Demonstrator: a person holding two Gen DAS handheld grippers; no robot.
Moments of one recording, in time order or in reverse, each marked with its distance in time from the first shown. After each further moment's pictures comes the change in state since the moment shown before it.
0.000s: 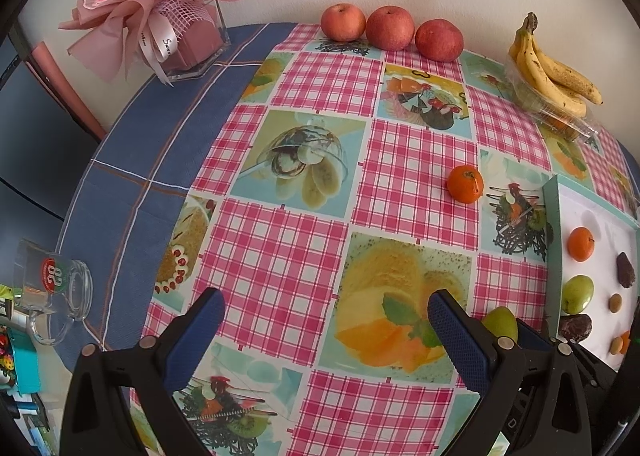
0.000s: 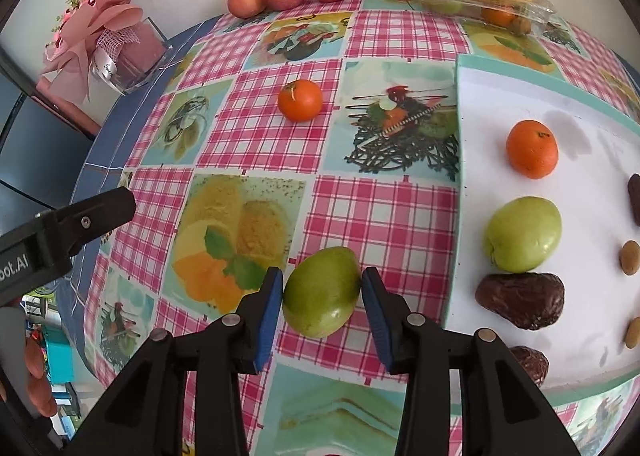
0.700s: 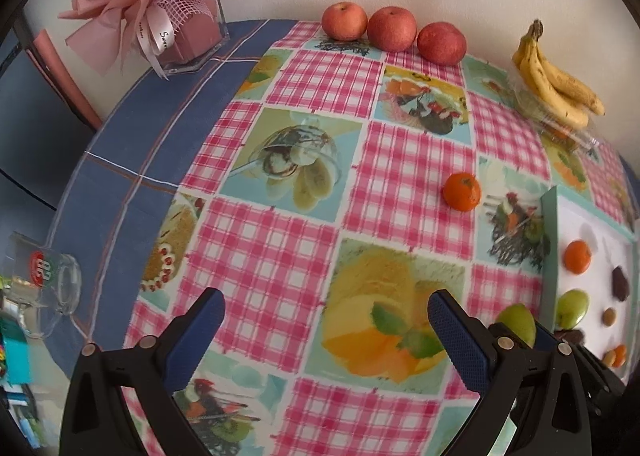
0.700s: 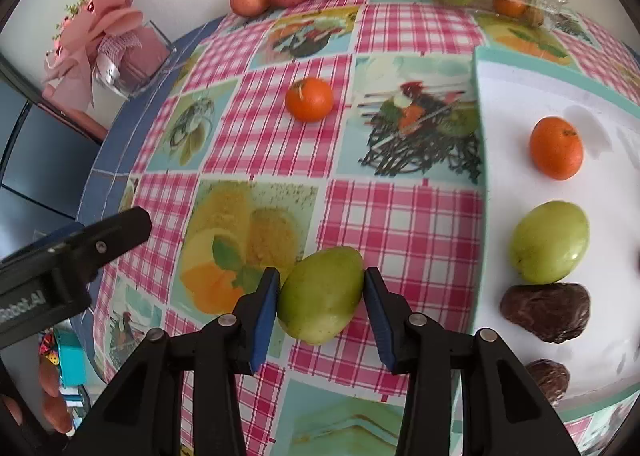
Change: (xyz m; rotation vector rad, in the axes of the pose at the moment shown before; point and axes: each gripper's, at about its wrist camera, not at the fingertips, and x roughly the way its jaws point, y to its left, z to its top) left arm 0.007 -0.005 0.005 -0.054 -0.003 -0.037; right arm 0.000 -0.005 0.008 0.035 -0.018 0.057
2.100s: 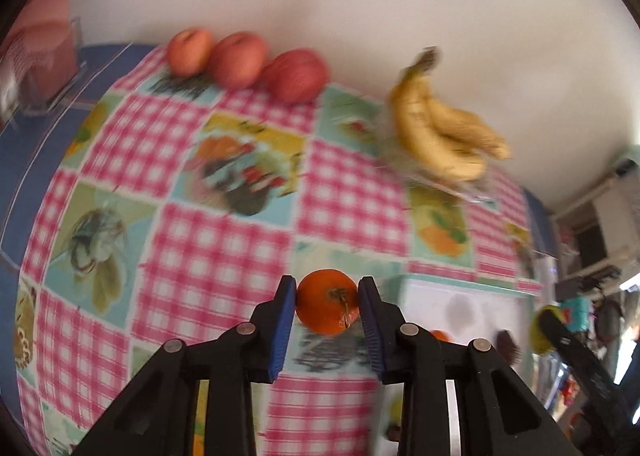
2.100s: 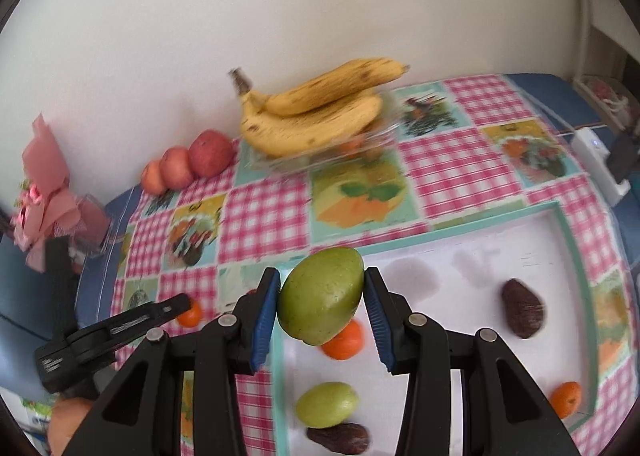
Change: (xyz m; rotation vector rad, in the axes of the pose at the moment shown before) left arm 0.011 -0.106 0.080 0.028 -0.024 -0.410; right arm -0.121 -0.124 0.084 0.261 -0.334 -0.180
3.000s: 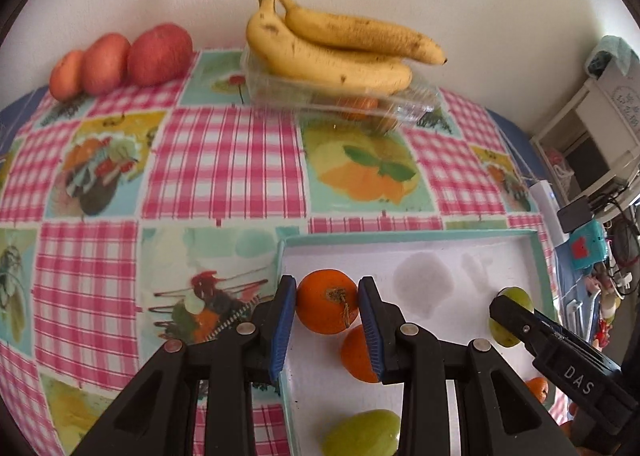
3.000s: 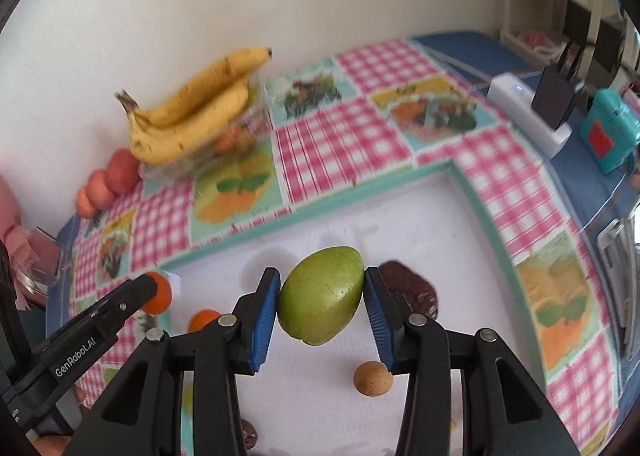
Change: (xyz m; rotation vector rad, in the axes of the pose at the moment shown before) left arm 0.086 -0.090 -0.034 0.237 0.062 -0.021; right arm 0.026 -0.088 -0.015 0.122 0.079 -0.121
